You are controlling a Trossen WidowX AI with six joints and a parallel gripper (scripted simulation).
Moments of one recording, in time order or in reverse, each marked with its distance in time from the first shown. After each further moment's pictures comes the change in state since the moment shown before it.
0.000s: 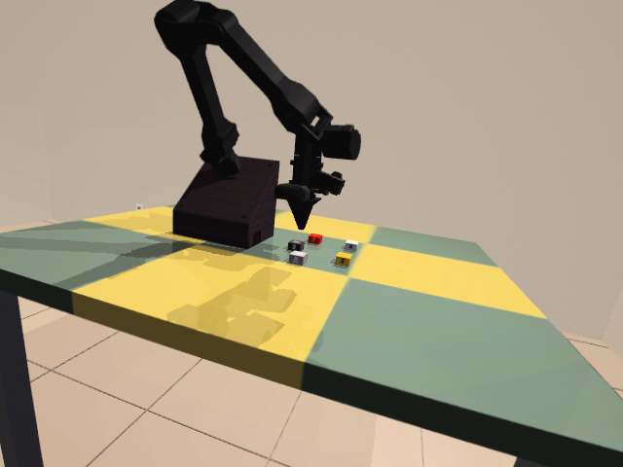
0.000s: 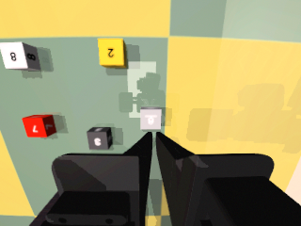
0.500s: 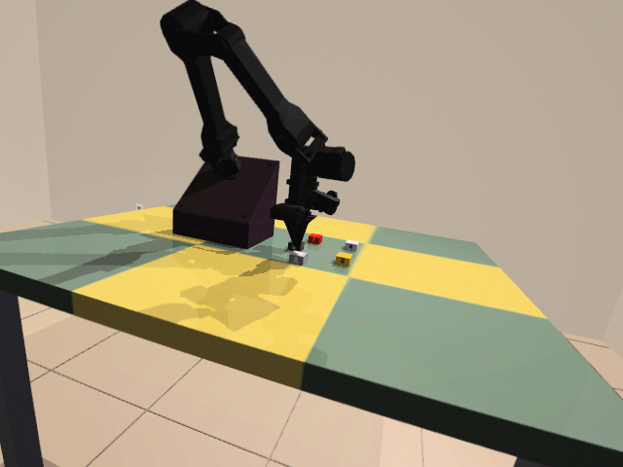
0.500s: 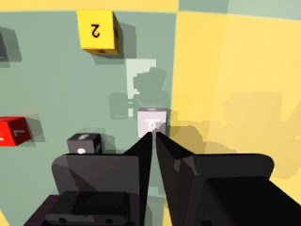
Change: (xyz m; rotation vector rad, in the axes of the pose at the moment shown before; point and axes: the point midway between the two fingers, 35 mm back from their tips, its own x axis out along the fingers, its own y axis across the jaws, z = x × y) arm 0.040 -0.001 -0.007 -0.007 0.014 -0.005
